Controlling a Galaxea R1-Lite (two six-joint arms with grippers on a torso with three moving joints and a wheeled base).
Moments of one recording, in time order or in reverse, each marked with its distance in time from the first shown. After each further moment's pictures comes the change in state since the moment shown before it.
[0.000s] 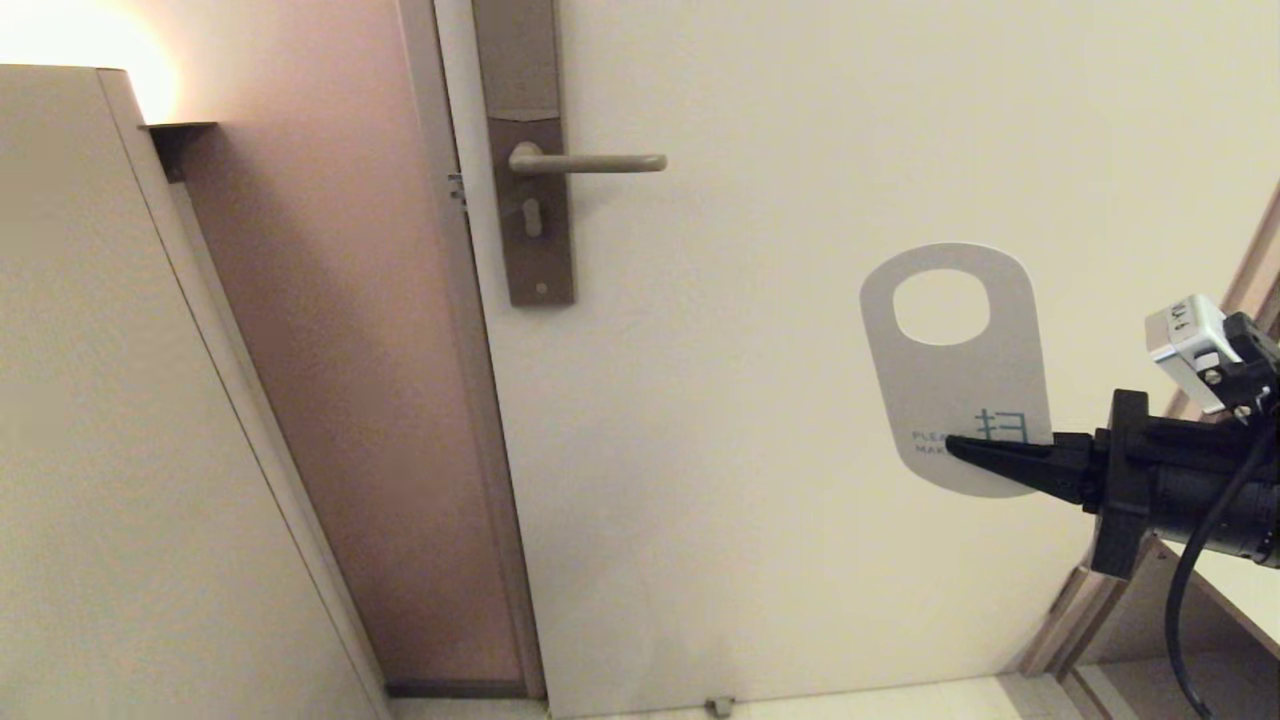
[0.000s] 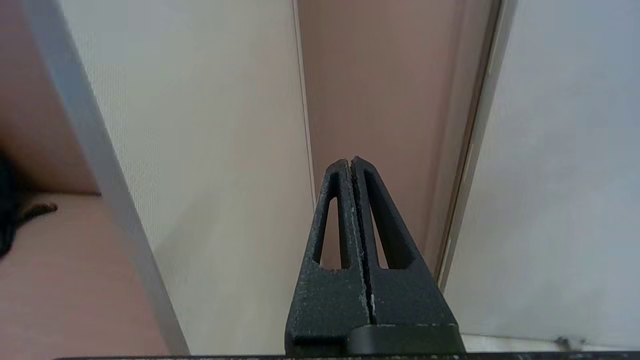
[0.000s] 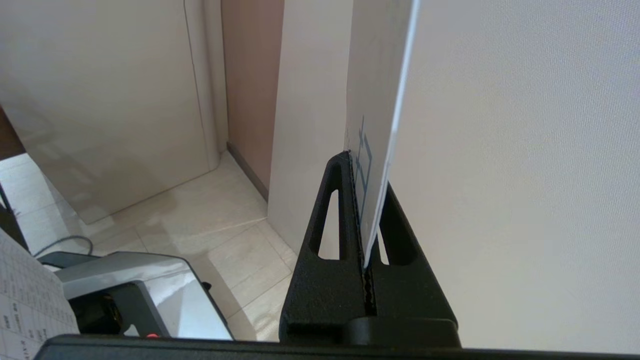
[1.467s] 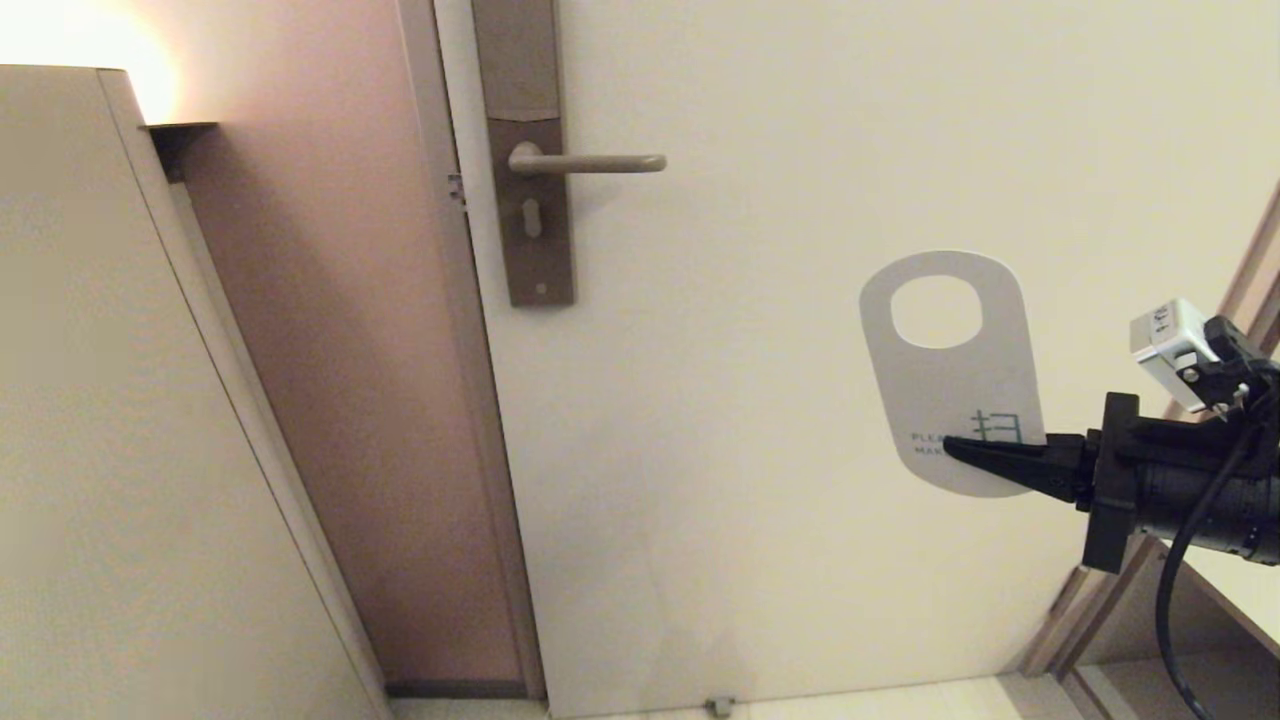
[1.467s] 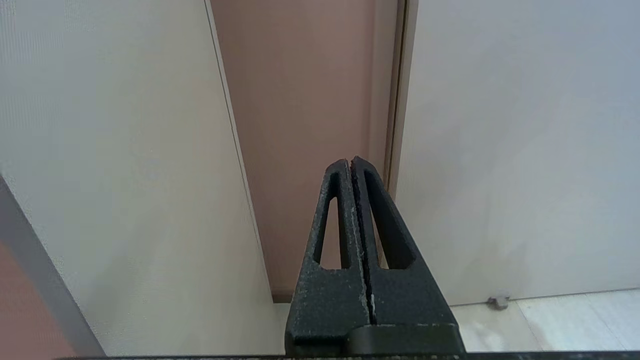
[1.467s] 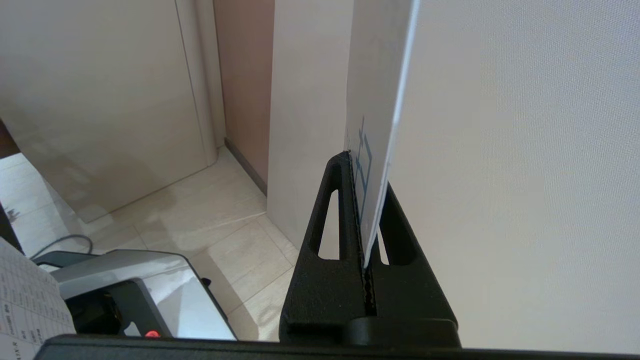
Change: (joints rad) left arm 0.009 -0.160 0.000 0.161 -0.207 -0.050; right arm -0.018 0.025 -0.001 -0.001 0.000 0.000
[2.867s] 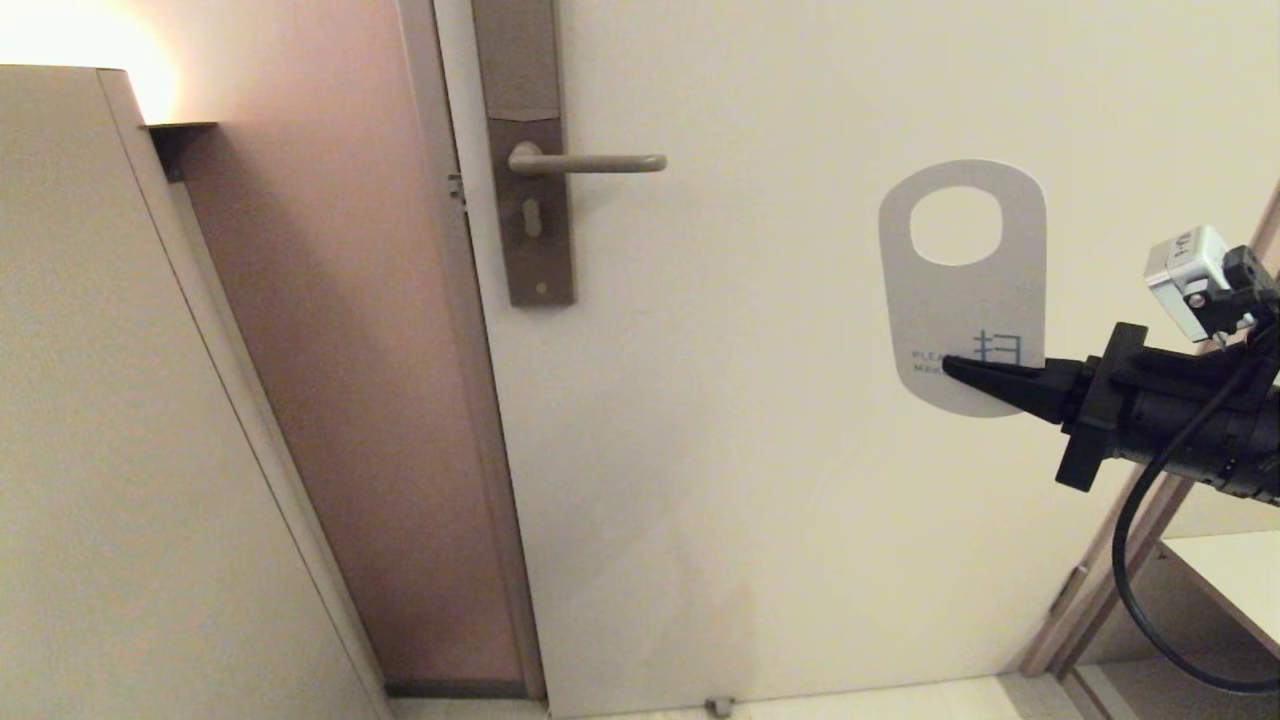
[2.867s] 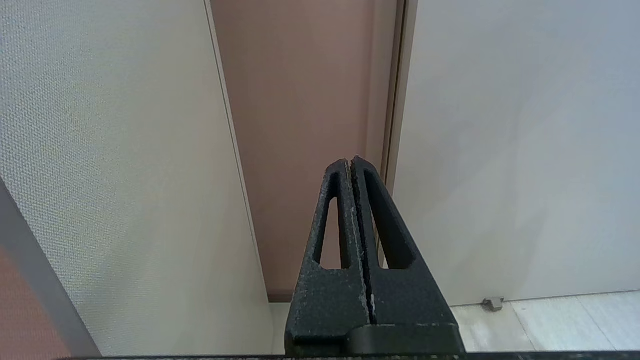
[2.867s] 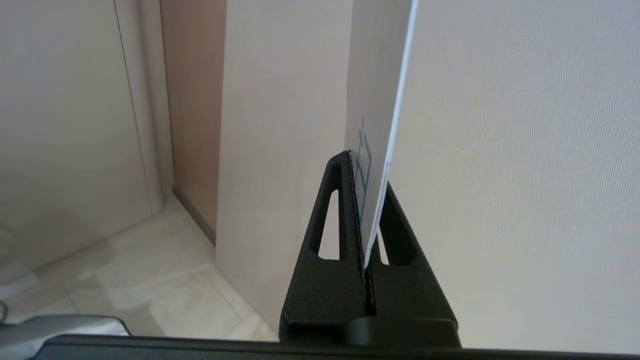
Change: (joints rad) left arm -0.001 -0.001 0.000 0.000 0.000 -0.005; right arm 0.013 0.050 -0.062 -0.185 -0.069 0.043
